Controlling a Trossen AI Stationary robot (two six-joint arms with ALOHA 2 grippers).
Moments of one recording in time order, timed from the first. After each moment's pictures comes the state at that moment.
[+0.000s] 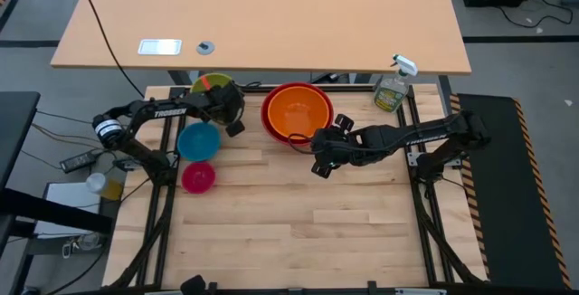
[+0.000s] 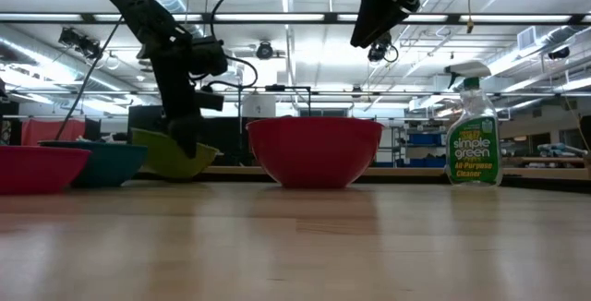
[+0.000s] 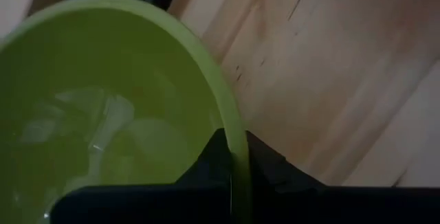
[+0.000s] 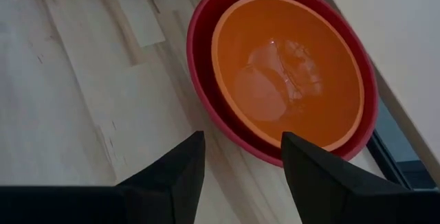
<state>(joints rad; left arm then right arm) 0.67 1.49 0.85 -0.46 -0.32 0.23 0.13 1.57 1.41 -0.91 0.58 0.38</state>
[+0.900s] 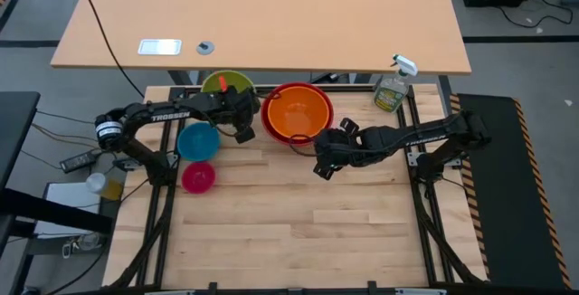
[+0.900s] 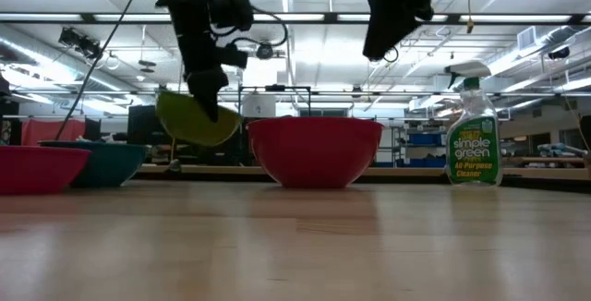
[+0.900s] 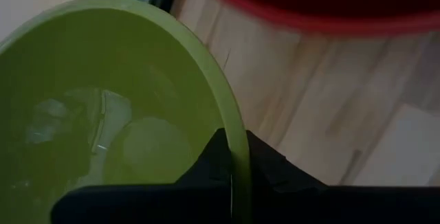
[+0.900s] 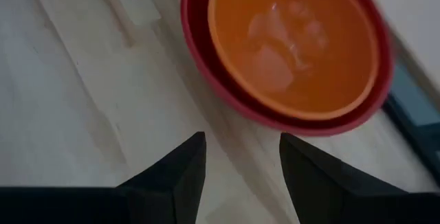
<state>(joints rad) 0.40 1.49 1.13 -0.79 -0.41 0.13 0.13 1.57 1.38 -0.97 0.54 0.54</state>
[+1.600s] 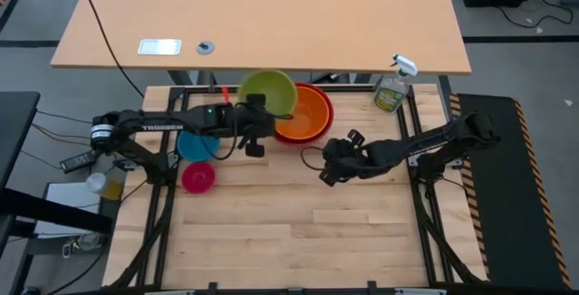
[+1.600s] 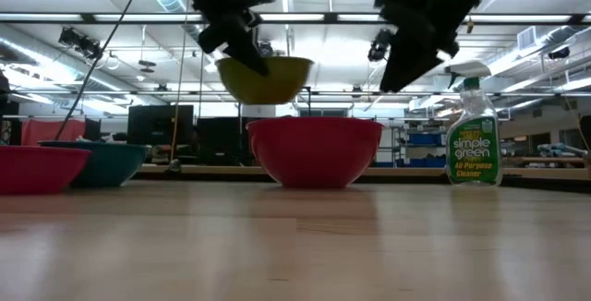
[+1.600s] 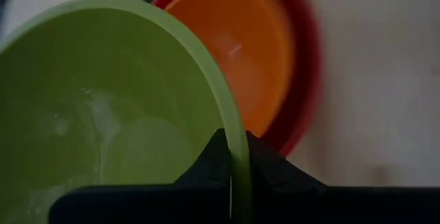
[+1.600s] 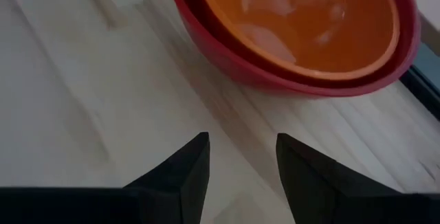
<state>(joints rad) 0.17 1.44 1.19 -0.53 -0.32 0.50 0.19 1.48 1.07 -0.72 0.62 0.65</state>
